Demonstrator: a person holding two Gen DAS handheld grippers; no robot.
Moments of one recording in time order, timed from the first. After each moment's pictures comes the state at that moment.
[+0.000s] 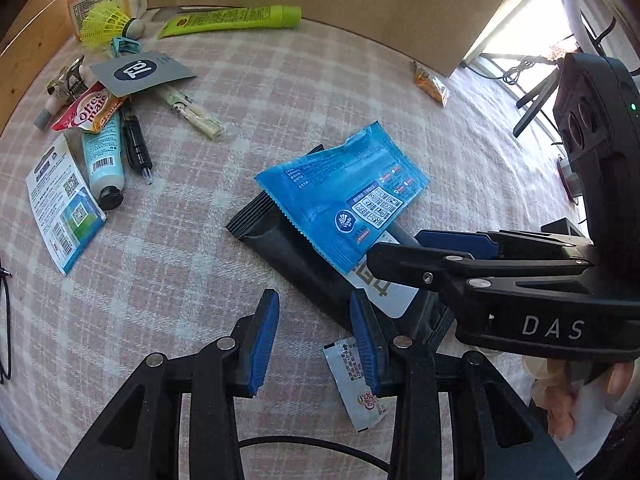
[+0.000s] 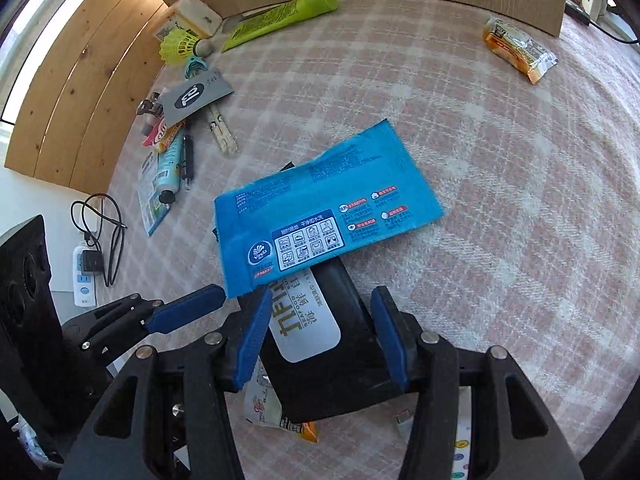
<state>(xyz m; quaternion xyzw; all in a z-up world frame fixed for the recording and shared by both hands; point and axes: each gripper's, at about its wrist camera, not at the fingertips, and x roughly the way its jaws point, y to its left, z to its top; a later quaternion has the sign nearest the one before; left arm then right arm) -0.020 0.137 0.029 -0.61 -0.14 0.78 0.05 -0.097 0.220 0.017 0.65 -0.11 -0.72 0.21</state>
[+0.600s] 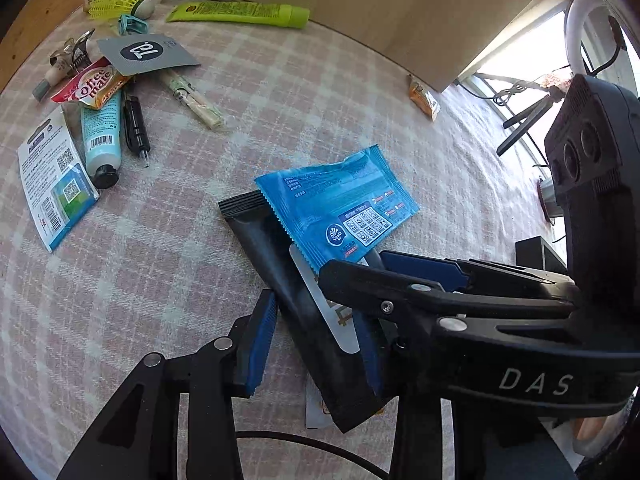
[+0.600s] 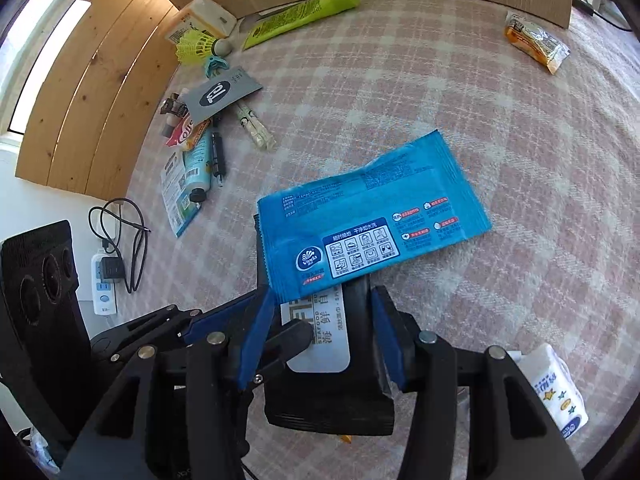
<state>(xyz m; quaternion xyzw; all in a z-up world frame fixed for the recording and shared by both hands) -0.015 0.132 0.033 -0.60 -0.20 0.77 0.07 -0.074 0.208 0.032 0.65 -0.14 -0.72 0.21</state>
